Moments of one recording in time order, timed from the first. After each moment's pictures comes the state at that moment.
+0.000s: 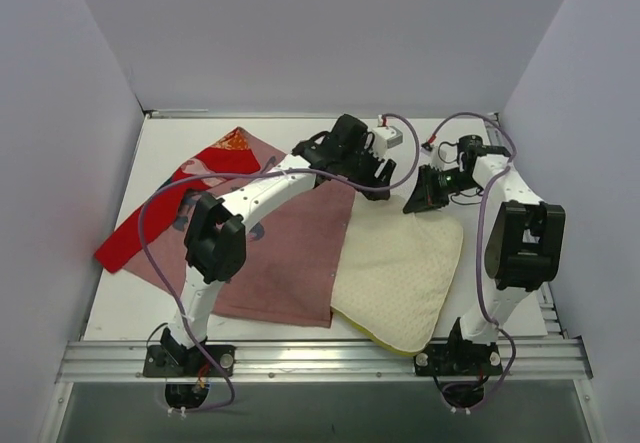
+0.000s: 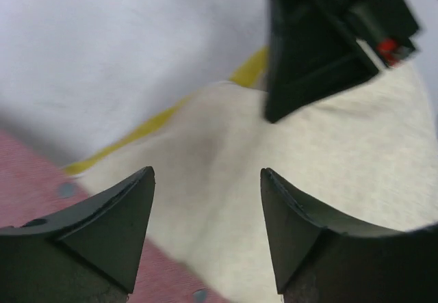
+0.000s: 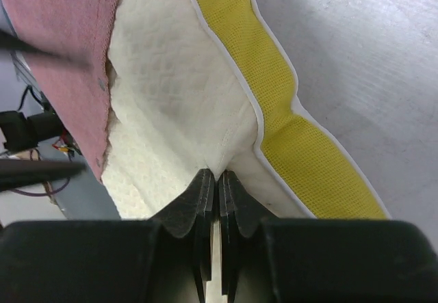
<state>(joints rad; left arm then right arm) -0.79 2.17 1.99 -0.52 0.45 -0.05 -0.07 1.82 1.35 -0.91 -0.79 -0.18</state>
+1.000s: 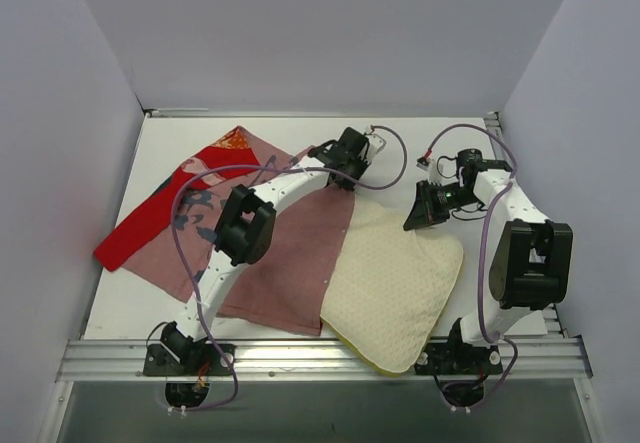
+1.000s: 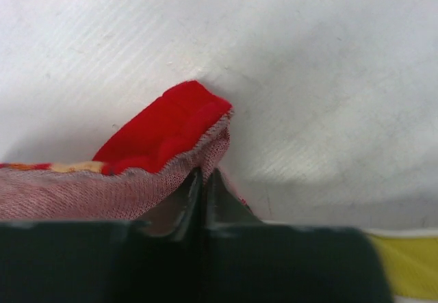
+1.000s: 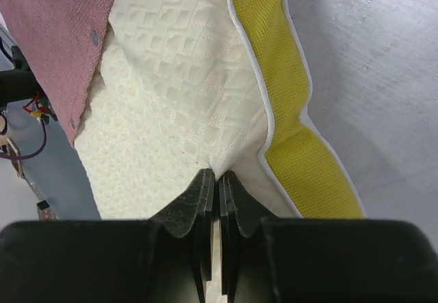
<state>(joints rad) -0.73 2.48 2.19 -0.55 -0.09 0.06 -0.04 1.65 1.15 -0.93 -0.77 -0.31</state>
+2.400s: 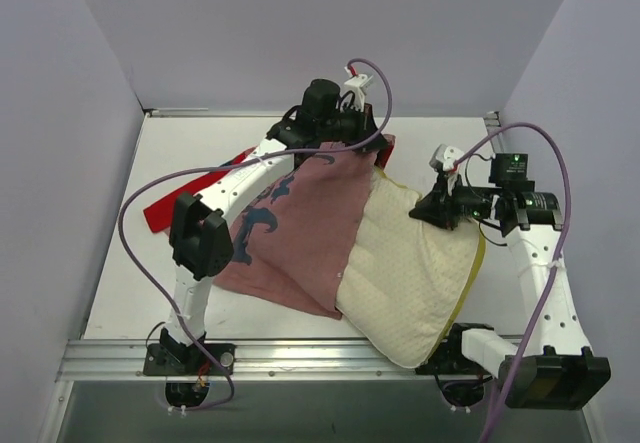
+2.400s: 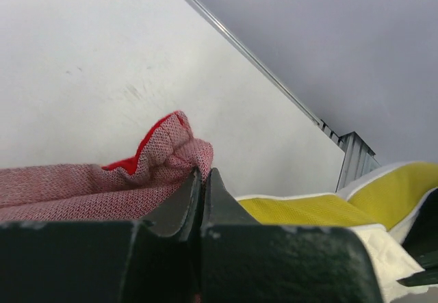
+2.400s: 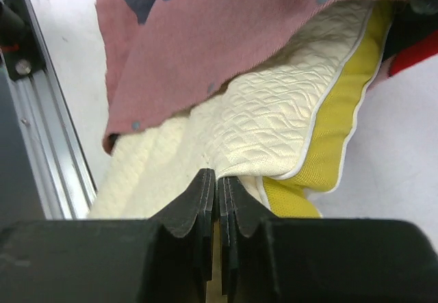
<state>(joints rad) -0.68 2.12 2.04 -0.24 0.53 -0.41 -0.03 1.13 1.18 -0.94 -1.00 -0.68</state>
